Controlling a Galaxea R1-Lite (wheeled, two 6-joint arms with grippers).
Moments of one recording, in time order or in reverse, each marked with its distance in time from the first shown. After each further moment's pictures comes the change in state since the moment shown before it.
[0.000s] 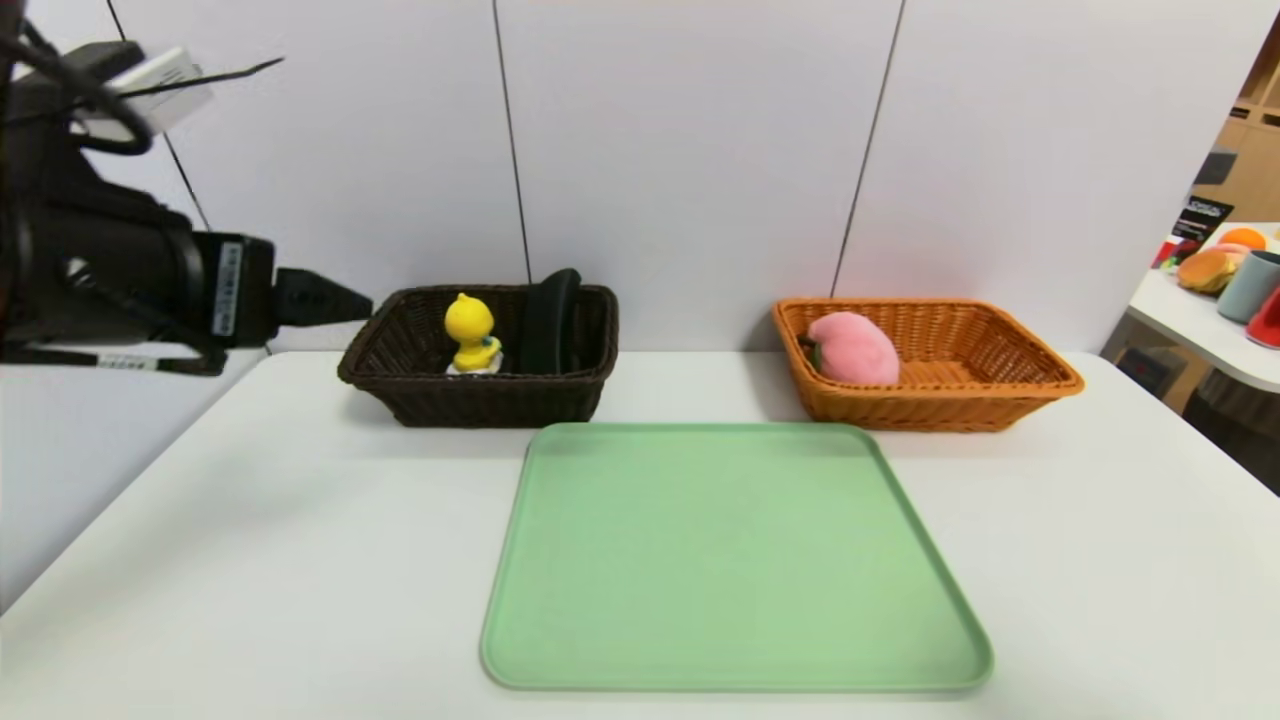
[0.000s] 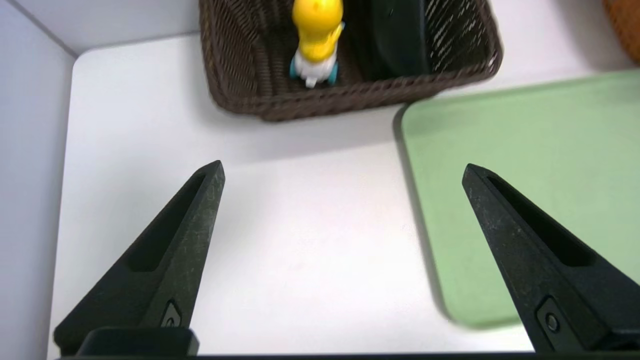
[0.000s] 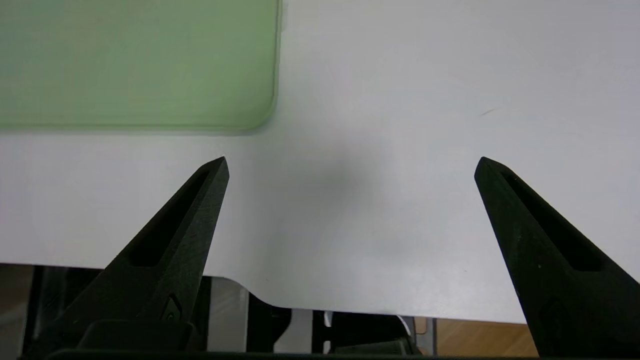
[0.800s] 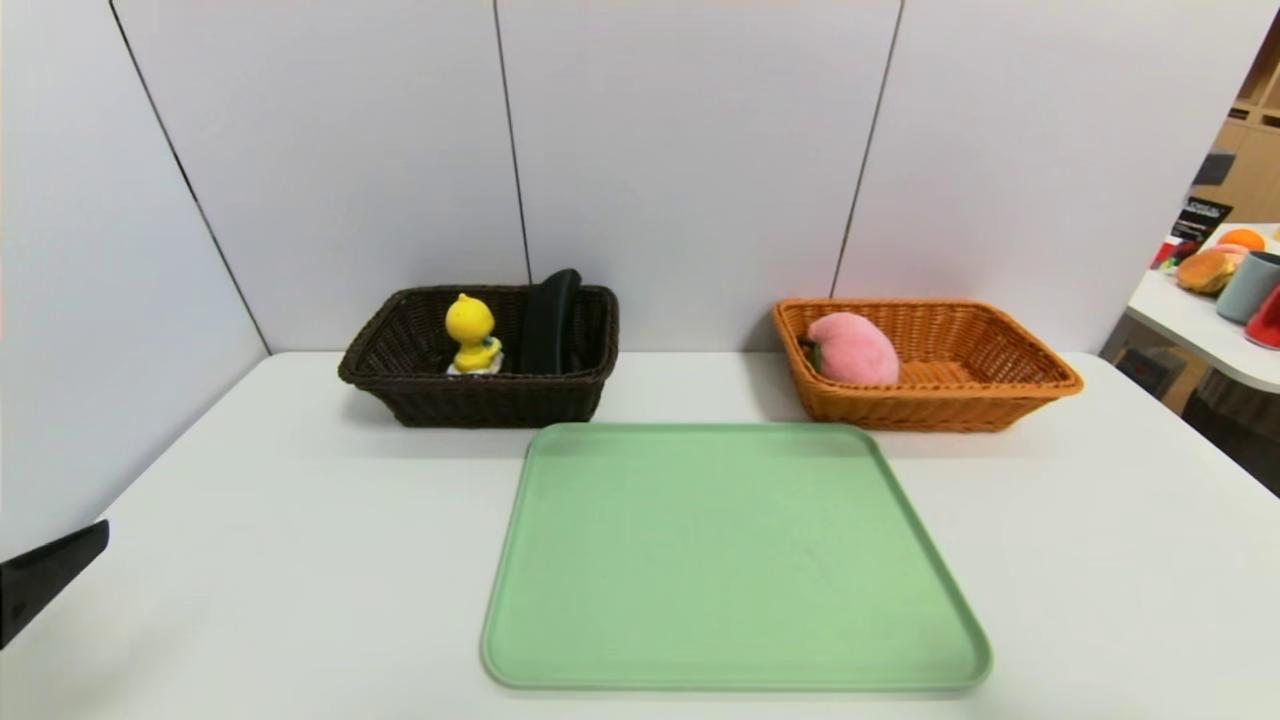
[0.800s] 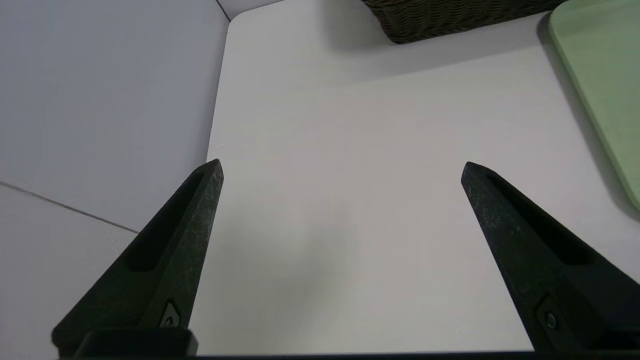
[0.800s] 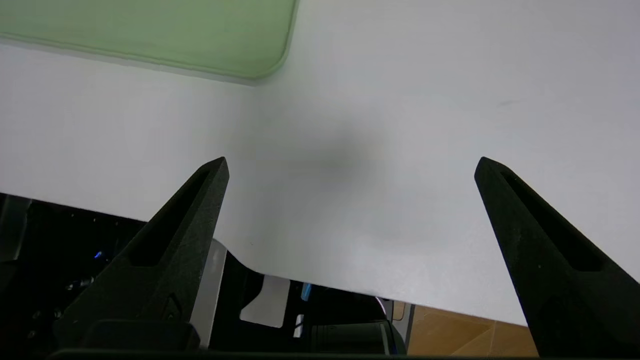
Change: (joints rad) left arm 0.256 -0.560 0.629 -0.238 0.001 0.303; right arm 0.033 -0.031 0.076 0.017 0.029 -0.081
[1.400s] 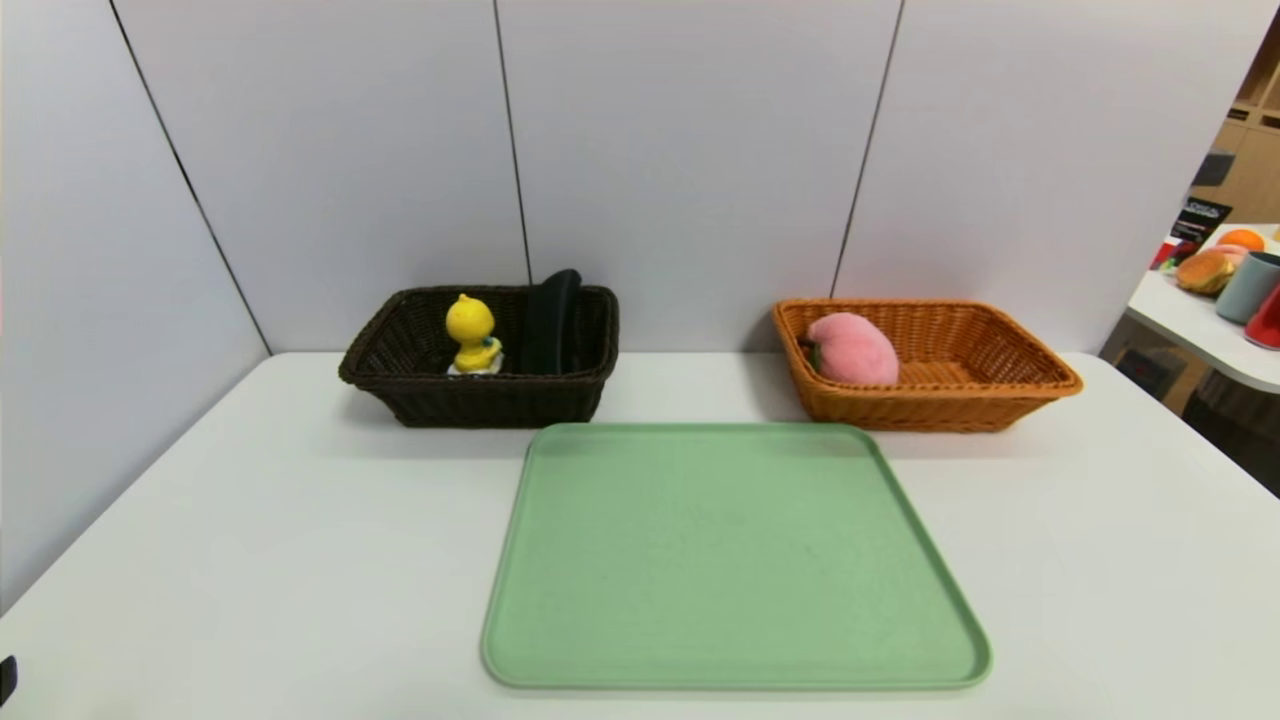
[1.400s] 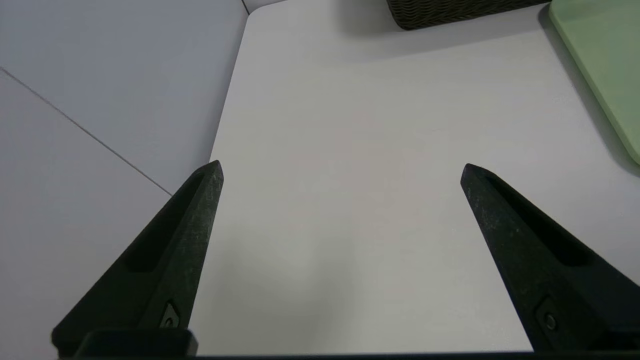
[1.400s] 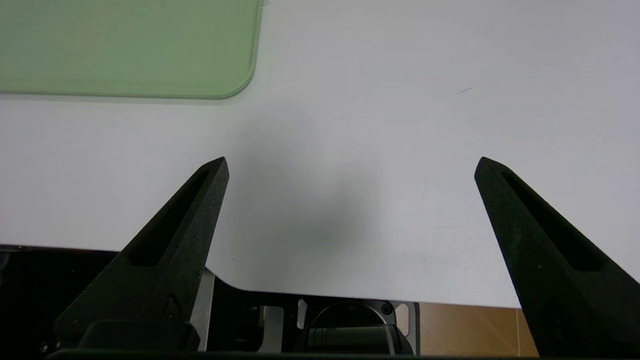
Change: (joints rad) left arm 0.023 -0.306 0.145 0.068 -0.002 -0.008; right arm -0.117 -0.240 0.156 -0.093 -0.016 0.008
